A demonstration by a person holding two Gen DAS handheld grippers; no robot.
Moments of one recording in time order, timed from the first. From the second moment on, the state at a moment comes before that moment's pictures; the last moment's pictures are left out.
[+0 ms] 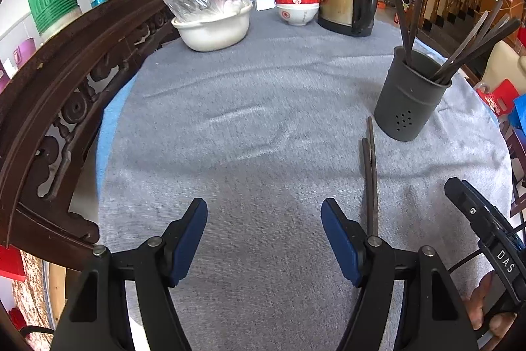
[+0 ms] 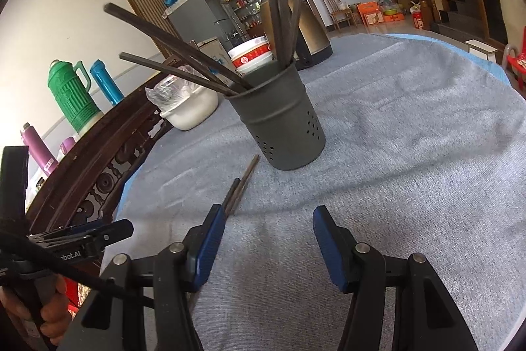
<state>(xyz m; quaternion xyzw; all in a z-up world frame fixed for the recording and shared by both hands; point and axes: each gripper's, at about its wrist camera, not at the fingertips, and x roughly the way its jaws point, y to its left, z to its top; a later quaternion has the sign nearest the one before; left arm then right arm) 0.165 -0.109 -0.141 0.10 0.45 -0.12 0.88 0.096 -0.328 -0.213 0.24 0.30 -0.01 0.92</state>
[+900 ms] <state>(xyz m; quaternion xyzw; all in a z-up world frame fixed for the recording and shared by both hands) 0.187 -0.161 -0.192 0.08 0.50 -0.18 0.84 0.100 -0.339 -0.226 0.26 0.30 -0.03 0.92</state>
